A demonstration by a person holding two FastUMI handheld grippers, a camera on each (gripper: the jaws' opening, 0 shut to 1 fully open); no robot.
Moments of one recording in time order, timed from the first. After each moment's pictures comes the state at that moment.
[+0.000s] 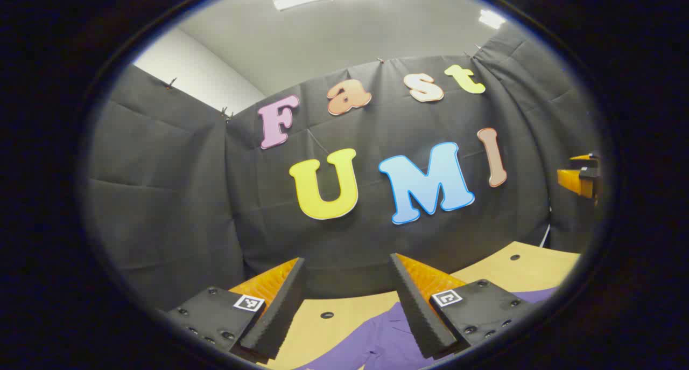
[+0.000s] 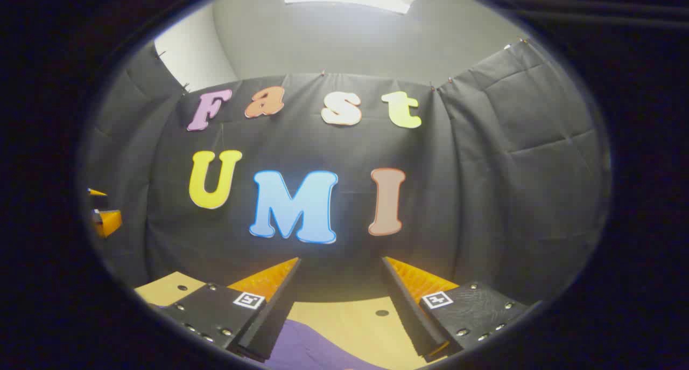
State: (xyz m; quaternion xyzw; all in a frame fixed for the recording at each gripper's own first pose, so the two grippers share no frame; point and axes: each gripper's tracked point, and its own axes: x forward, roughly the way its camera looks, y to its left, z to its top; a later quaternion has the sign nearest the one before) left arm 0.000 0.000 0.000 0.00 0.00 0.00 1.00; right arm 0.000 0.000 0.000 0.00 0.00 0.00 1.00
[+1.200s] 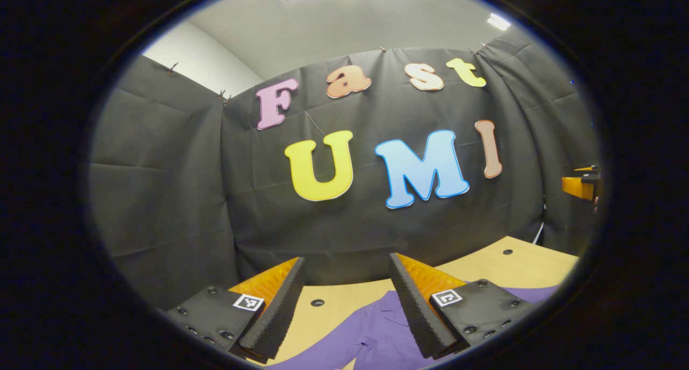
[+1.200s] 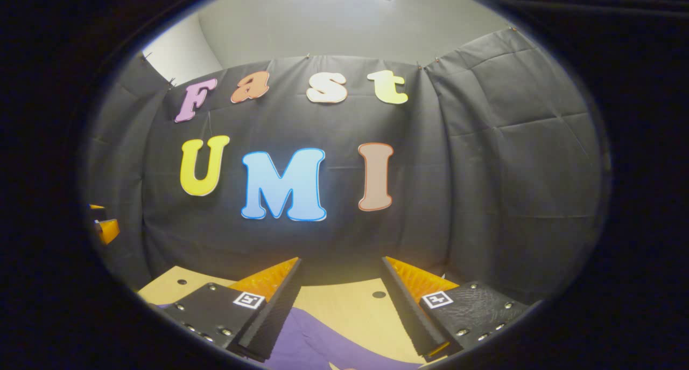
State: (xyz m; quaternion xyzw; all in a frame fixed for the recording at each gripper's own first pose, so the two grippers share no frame) left arm -0.005 -0.010 -0.031 -0.01 0.04 -0.01 1.00; right arm -0.009 -0.017 -0.031 0.02 0.05 -0.02 1.00
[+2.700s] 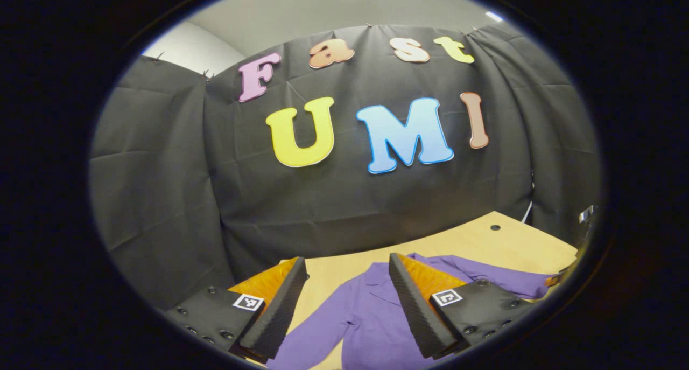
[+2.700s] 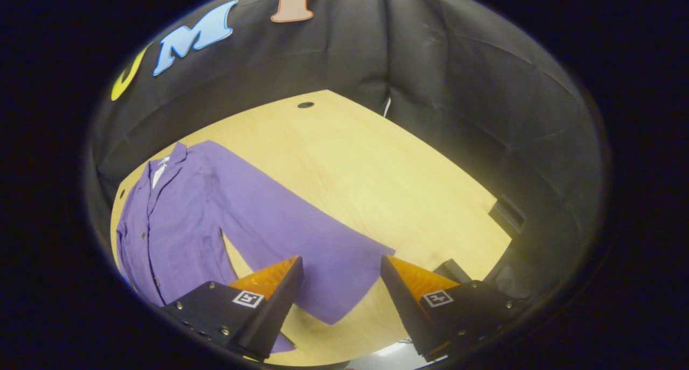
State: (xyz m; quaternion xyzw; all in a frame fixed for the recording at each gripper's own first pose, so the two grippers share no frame) left arm -0.019 -0.058 -0.090 -0.01 0.12 -0.04 0.99; right arm -0.152 -0.120 -0.403 0.08 0.47 -0.14 0.87
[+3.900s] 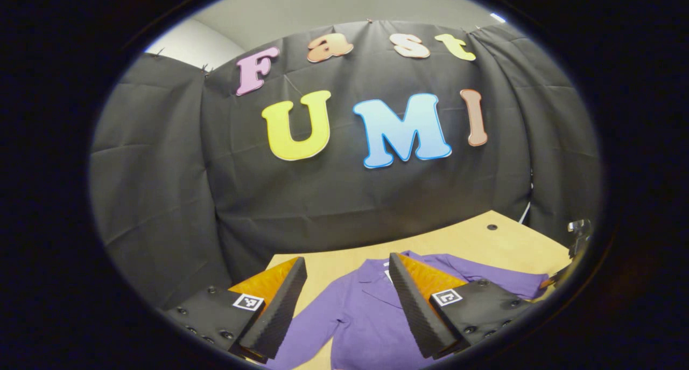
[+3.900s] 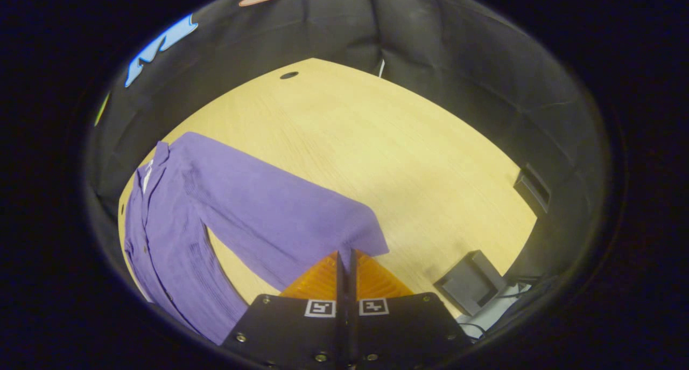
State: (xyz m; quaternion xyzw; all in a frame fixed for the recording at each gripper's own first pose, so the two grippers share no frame) left arm -0.014 -0.071 -0.100 -0.02 0.13 -0.04 0.99; right arm -0.143 -0.113 -0.438 0.15 0.54 -0.13 0.82
